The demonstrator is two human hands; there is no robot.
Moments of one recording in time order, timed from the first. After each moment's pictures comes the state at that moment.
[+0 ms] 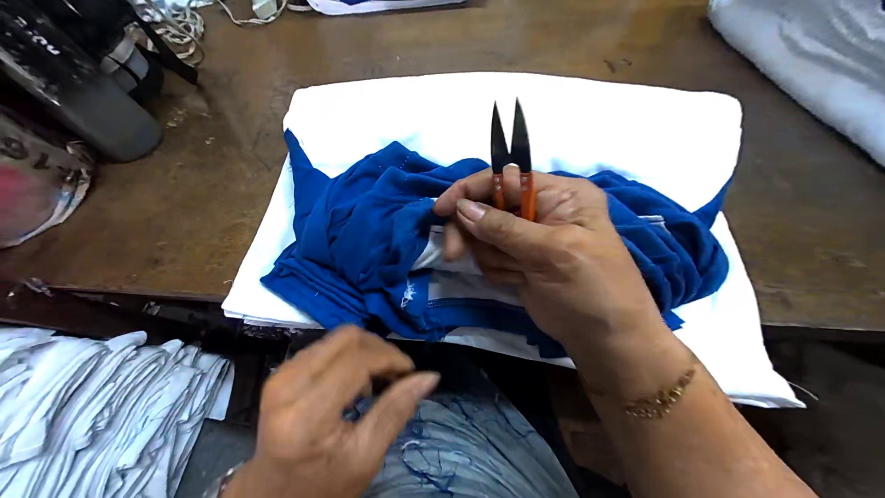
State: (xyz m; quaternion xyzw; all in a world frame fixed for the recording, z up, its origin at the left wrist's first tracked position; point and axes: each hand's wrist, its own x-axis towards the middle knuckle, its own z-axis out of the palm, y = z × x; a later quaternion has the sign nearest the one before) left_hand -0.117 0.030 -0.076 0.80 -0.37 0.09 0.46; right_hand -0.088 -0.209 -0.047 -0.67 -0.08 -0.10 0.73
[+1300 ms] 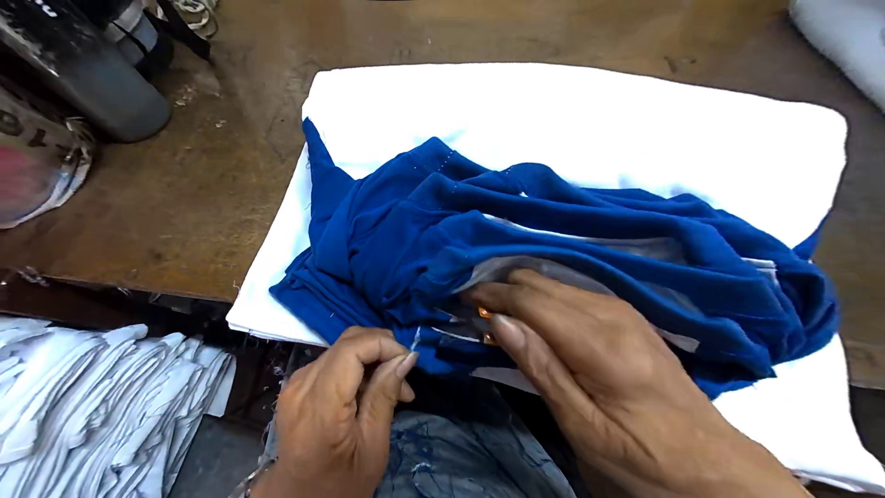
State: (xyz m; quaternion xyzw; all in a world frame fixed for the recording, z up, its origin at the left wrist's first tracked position) left_hand -0.102 0.022 -0.095 0.81 -0.28 0.11 0.51; right_hand -0.119 -0.211 -0.061 -0.90 -0.21 -0.17 0.34
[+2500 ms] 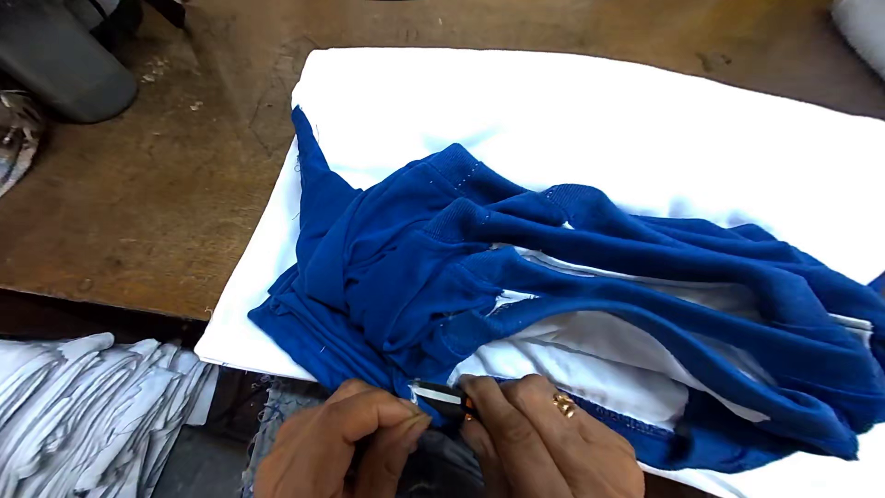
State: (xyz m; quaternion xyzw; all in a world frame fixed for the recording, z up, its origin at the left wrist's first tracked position) left_hand -0.106 0.027 -0.105 0.77 -0.28 0.07 0.57; right_hand -0.148 -0.162 -0.109 -0.92 -0.10 -0.29 0.23
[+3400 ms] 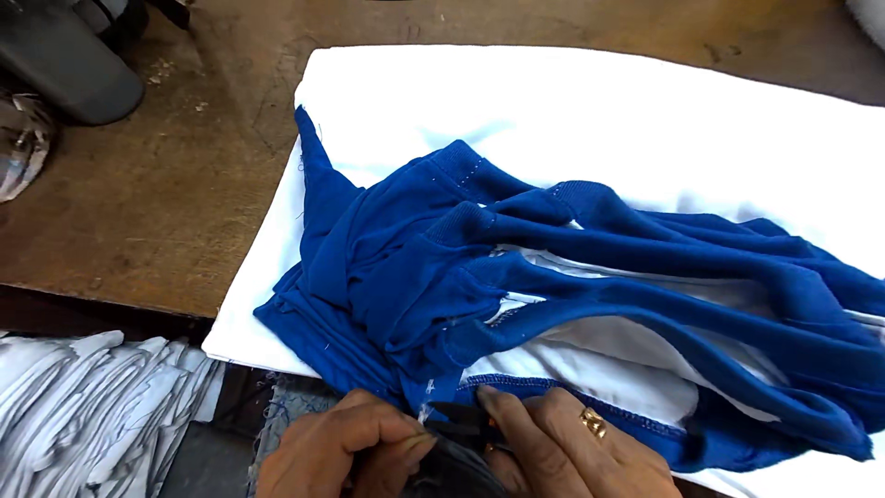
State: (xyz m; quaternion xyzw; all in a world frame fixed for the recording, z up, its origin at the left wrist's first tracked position) left_hand -0.112 0.034 -0.104 0.74 -0.29 0.03 0.61; right_hand -0.160 -0.176 -0.107 -0.93 -0.13 -0.26 0.23
